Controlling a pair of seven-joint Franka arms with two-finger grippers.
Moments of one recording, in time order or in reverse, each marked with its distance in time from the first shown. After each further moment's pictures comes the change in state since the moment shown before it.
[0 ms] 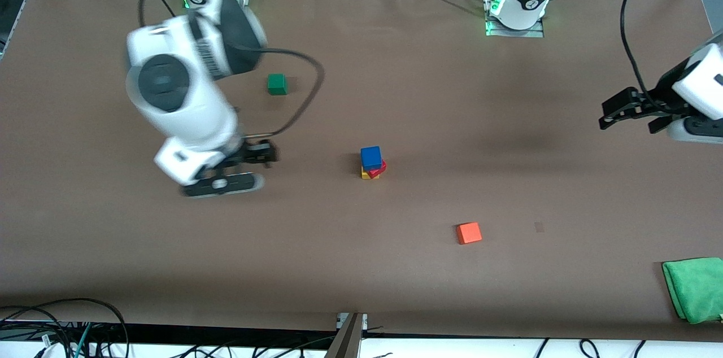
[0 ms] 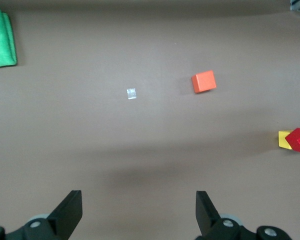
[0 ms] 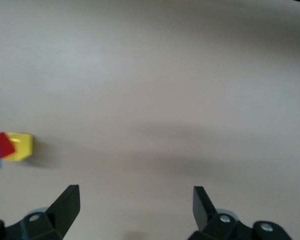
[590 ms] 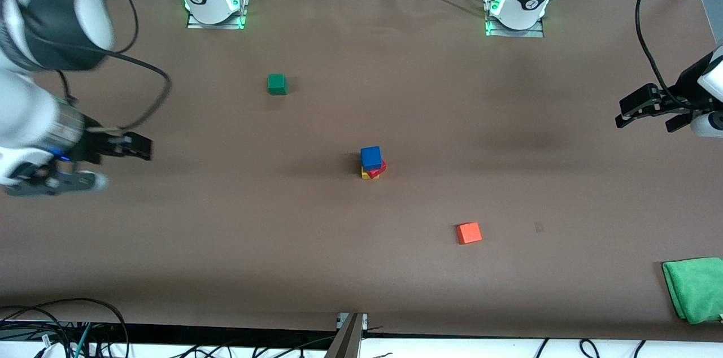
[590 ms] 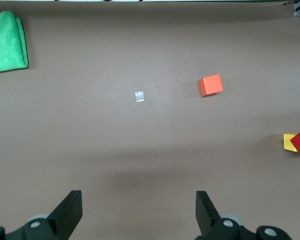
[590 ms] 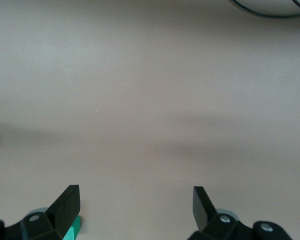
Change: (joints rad) left arm 0.027 -0.008 -0.002 -0.003 -0.001 -0.002 0.021; right arm -0.264 -0.167 -0.002 -0.058 0.000 -0.149 -0.188
